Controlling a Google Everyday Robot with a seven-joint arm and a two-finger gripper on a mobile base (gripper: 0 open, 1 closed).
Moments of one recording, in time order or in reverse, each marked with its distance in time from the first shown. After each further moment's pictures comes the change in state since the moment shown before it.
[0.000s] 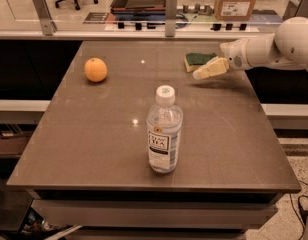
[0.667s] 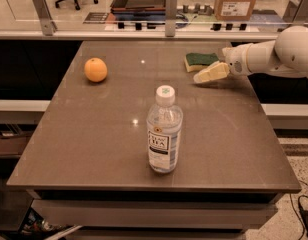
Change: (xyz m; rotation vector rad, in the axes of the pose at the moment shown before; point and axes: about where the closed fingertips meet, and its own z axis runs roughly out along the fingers) arm 0.015 -0.002 0.001 0.030 -0.012 0.032
